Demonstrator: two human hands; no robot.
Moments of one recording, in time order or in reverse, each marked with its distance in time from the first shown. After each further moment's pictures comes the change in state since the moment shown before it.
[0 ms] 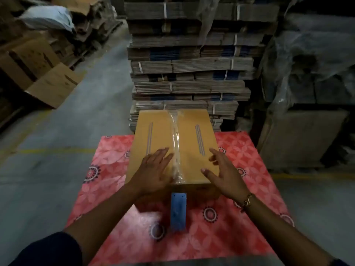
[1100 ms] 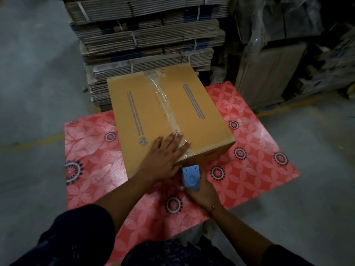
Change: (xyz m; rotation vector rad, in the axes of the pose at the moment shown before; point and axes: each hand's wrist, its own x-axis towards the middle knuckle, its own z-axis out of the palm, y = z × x) left_hand 0.036 -0.055 0.080 0.302 -0.011 0.491; right_hand -0.076 -0.015 0.198 0.313 -0.061 0.792
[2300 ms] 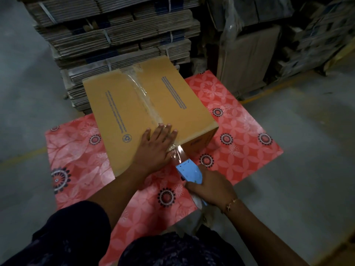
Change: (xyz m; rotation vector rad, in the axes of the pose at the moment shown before) left_hand 0.013 0.016 -0.001 -0.029 0.033 -0.046; right_hand -0.076 -0.044 -0.065 -0.390 -0.027 0.026
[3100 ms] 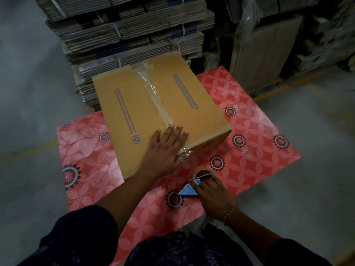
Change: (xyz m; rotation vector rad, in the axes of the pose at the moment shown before) left_hand 0.002 0.000 -0.002 0.004 -0.006 -0.006; right_hand 0.056 0.074 0.085 -0.768 0.137 -0.584
